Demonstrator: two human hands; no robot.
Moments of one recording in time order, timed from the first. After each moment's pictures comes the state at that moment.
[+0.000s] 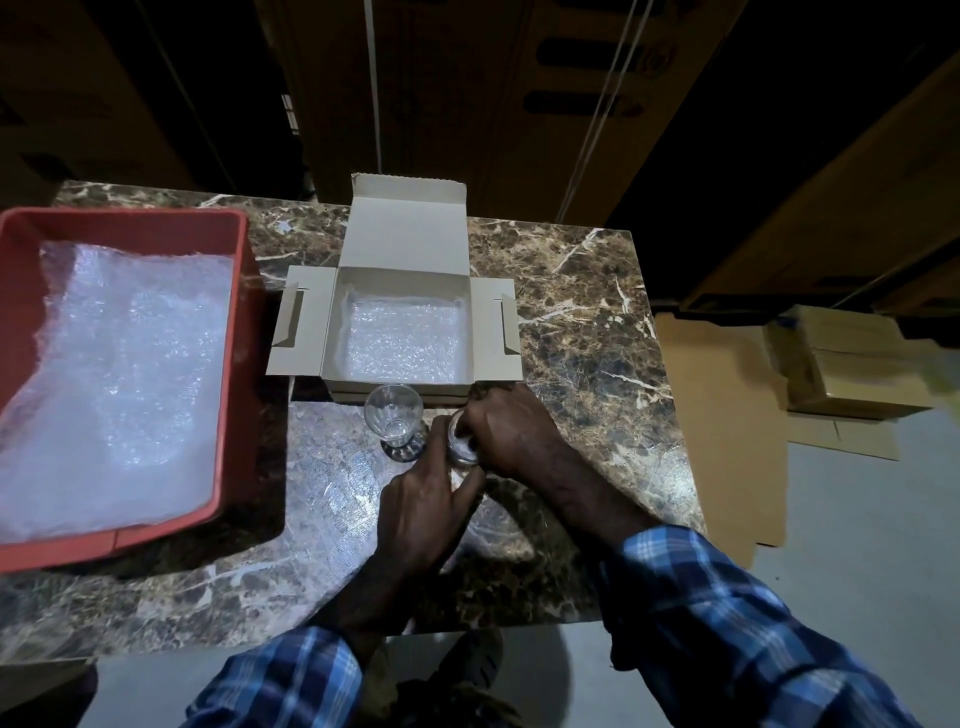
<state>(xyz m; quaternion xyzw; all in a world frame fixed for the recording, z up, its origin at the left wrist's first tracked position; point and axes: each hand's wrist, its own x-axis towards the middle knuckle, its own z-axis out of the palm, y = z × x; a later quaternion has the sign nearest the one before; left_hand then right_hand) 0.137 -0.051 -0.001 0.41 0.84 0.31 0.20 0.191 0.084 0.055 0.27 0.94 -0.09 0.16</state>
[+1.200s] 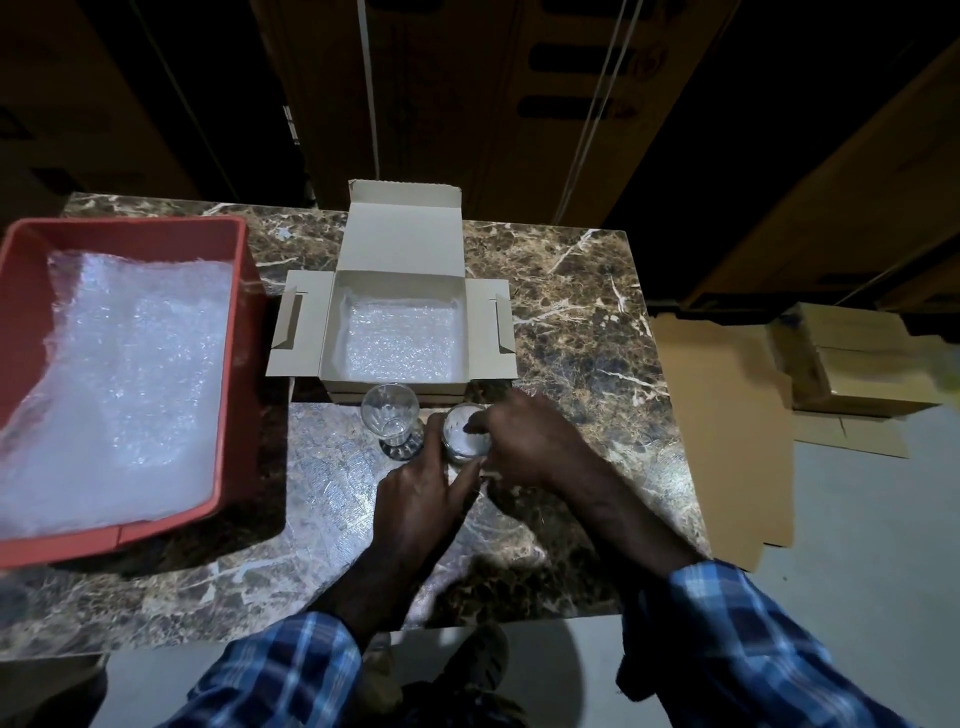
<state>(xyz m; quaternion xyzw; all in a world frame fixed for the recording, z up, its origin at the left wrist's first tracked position) 0.137 -0.051 -0.007 0.43 0.83 0.30 0.15 0.219 0.079 0.071 0.31 0.93 -0.16 0.16</state>
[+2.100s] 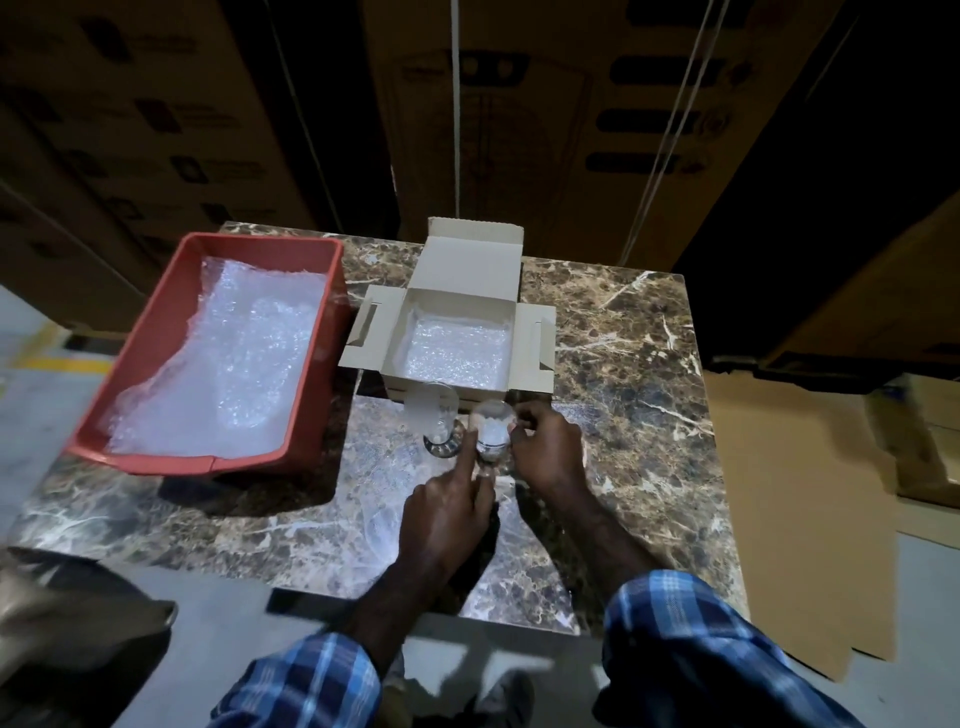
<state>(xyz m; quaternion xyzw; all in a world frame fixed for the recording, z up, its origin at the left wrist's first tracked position) 0.162 -0.078 0.001 0.46 0.84 0.27 0.04 0.229 0.057 0.038 0.50 0.76 -0.40 -0.15</state>
